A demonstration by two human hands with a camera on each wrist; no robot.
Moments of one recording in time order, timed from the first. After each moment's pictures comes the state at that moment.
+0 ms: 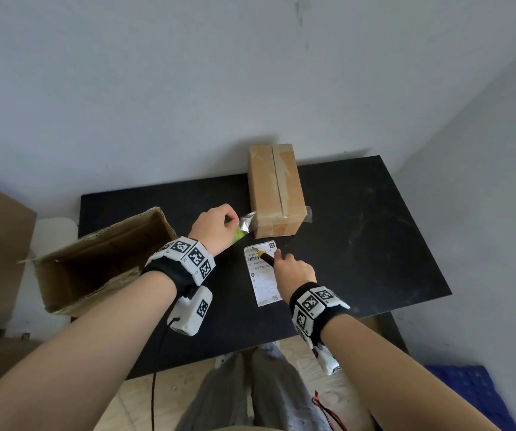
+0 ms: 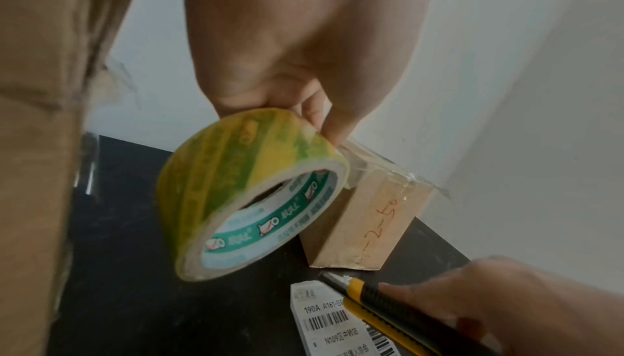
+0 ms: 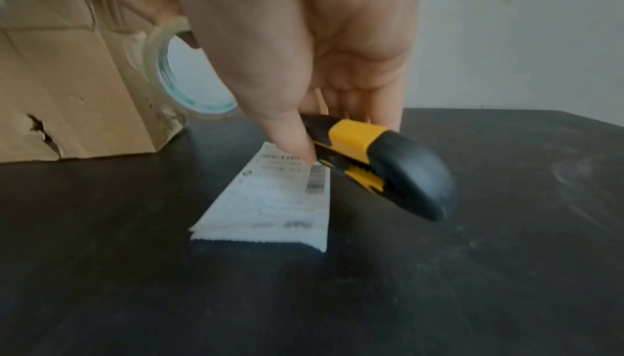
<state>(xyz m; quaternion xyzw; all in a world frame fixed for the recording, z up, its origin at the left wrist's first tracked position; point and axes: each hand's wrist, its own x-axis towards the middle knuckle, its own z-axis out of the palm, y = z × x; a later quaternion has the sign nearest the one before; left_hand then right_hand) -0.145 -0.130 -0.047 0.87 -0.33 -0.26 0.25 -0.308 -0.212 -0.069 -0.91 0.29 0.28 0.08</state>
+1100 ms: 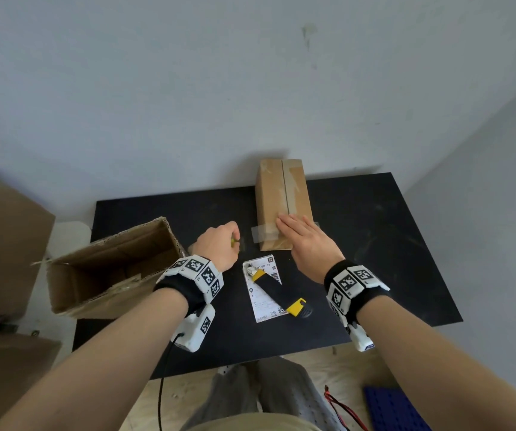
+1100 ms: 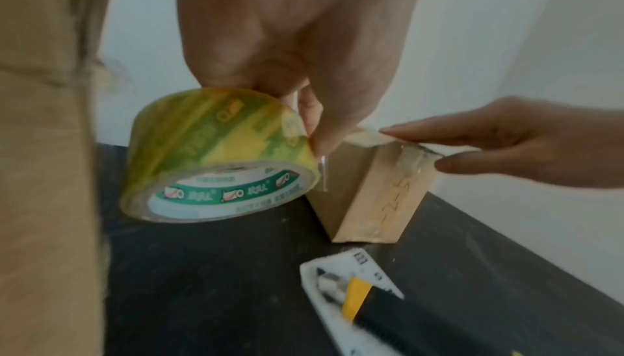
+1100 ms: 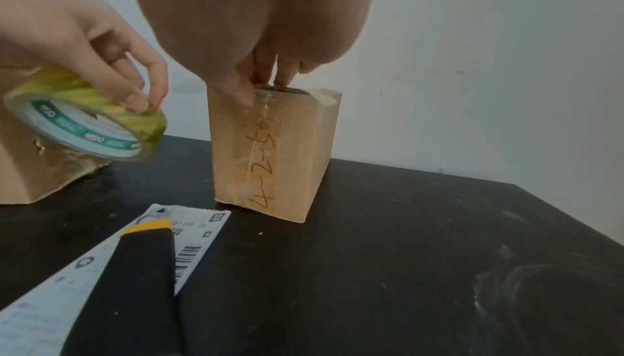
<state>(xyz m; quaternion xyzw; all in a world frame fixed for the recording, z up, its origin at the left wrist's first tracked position) -0.157 -0.129 -0.049 0.91 -0.32 -0.23 0.14 -0.296 -0.289 -0.045 -0.99 0.08 0.02 0.11</state>
